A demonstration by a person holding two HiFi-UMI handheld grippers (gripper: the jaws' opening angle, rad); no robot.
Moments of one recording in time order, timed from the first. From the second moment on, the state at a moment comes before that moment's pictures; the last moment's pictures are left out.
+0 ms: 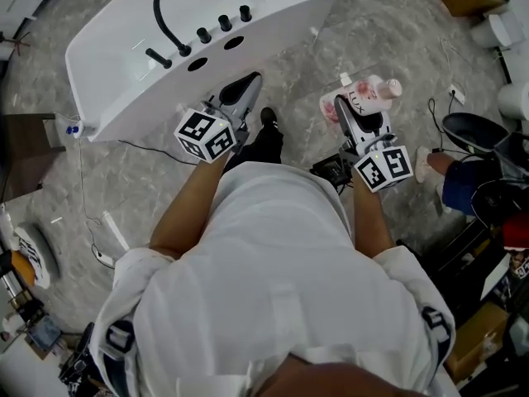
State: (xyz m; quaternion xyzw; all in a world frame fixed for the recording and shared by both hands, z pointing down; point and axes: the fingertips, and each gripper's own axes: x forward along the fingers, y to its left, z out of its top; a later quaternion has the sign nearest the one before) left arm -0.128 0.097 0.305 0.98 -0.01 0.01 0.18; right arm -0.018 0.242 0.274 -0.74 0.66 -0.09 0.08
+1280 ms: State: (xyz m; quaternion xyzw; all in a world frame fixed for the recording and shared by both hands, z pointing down) left arm 0.024 -0.149 0.317 0.98 -0.07 -0.04 0.20; right arm 0.154 -0.020 0.270 -0.72 0.69 -0.11 0.03
